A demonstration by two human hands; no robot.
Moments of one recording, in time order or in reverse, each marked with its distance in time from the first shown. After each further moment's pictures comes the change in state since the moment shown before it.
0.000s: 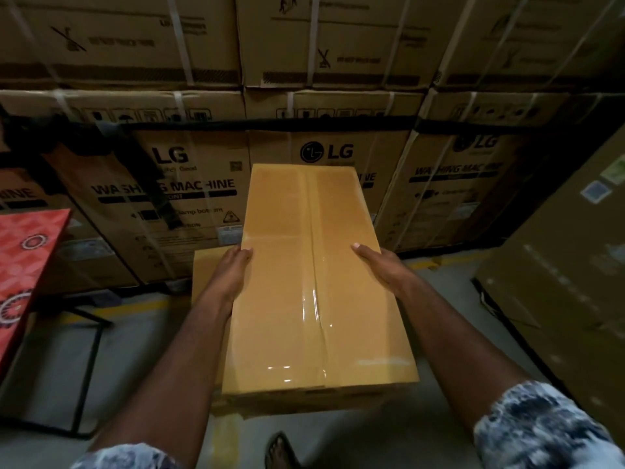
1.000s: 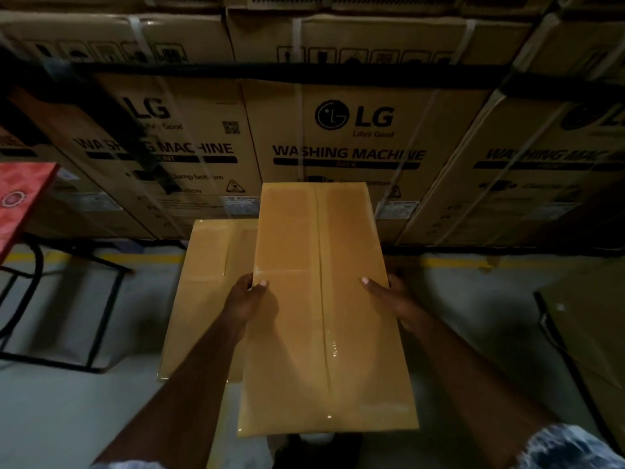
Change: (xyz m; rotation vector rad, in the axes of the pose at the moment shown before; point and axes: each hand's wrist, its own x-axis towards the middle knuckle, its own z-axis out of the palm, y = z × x) left_hand 0.100 -0.091 0.120 0.026 0.145 -0.150; right_hand 0.205 0.096 -0.052 -0.061 -0.276 0.122
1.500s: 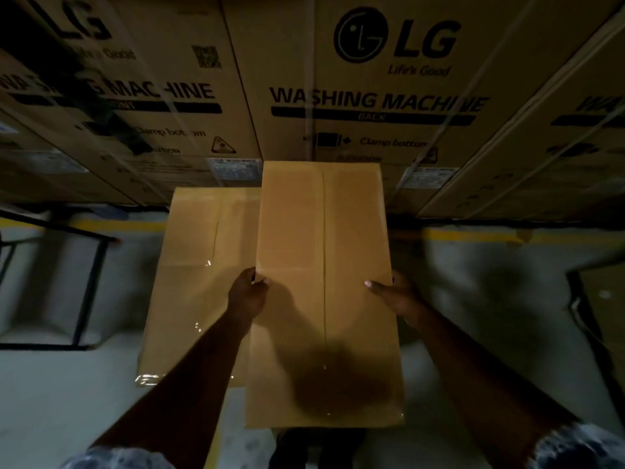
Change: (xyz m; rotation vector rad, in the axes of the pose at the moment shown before) left_hand 0.128 -0.090 0.028 0.251 0.131 -0.139; right_hand 0.132 0.073 0.028 -0.257 0.070 0.133
